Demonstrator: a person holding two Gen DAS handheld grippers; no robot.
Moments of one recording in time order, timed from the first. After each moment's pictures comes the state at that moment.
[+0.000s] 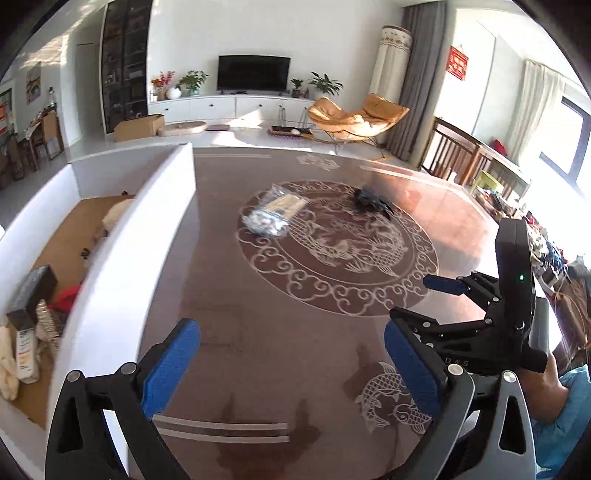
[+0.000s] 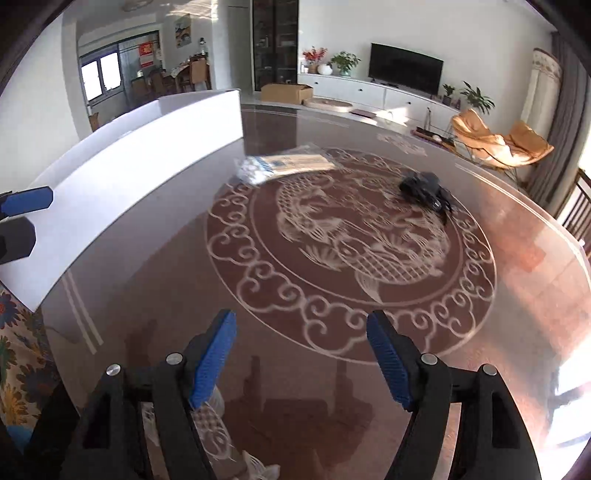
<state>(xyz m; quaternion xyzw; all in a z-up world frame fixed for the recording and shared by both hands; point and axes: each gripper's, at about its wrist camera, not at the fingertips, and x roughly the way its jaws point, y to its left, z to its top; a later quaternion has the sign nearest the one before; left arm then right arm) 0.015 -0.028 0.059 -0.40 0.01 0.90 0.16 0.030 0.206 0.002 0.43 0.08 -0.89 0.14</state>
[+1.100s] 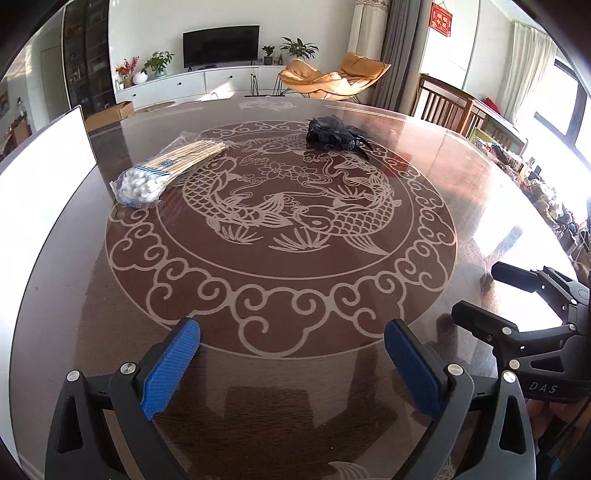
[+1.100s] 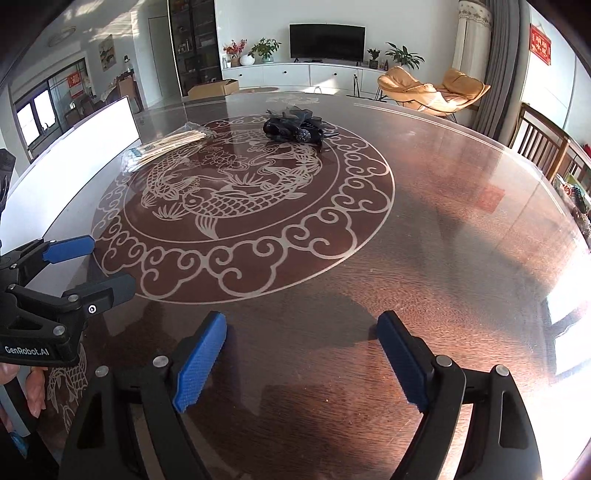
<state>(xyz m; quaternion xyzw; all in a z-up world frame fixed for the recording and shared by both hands) -0.046 0.069 -0.023 -0.44 0.04 0.88 0.17 0.028 0.293 -0.024 0.45 0.03 -0.89 0.05</state>
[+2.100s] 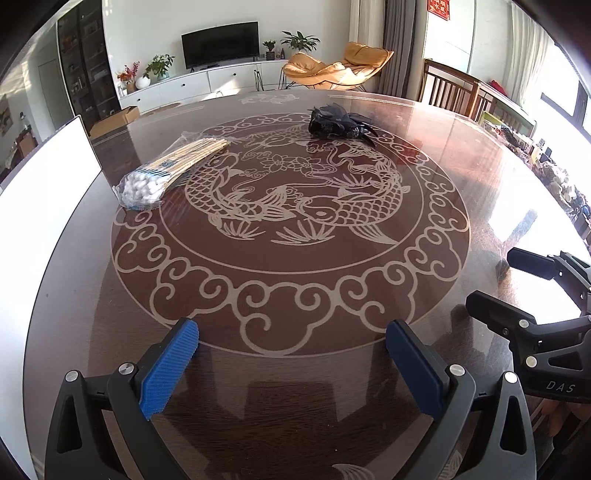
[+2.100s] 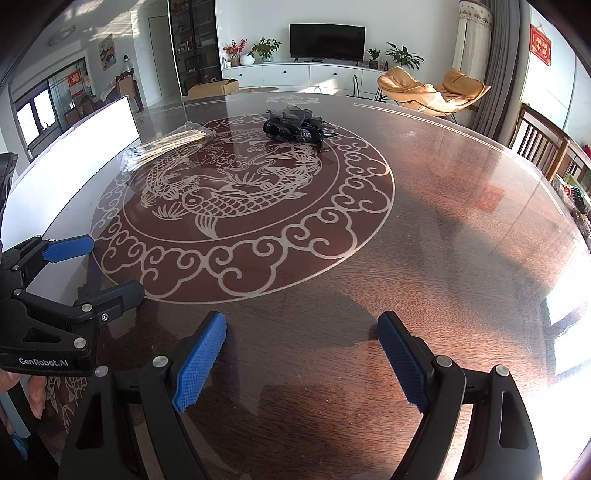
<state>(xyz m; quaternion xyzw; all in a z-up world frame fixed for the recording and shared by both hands) -0.045 0.078 -0.024 -0.45 0.08 0.88 0.15 0.028 0.292 -0.024 0.45 0.03 -0.89 0.05</state>
